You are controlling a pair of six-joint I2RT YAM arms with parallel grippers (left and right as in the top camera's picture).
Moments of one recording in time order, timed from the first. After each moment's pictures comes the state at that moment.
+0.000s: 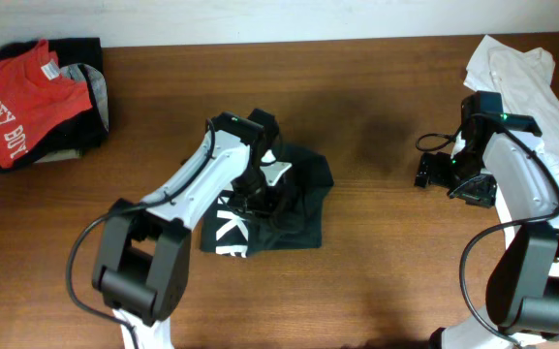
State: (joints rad) left arm -0.48 2.00 1.55 -1.30 0.42 -0.04; right arm -0.18 1.77 1.32 -1.10 0.01 0.21
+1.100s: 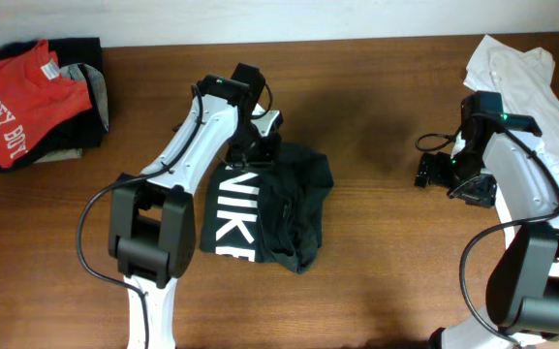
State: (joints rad) left arm -0.37 2.20 1.89 -1.24 0.42 -0.13; right arm -0.18 1.77 1.32 -1.10 0.01 0.21
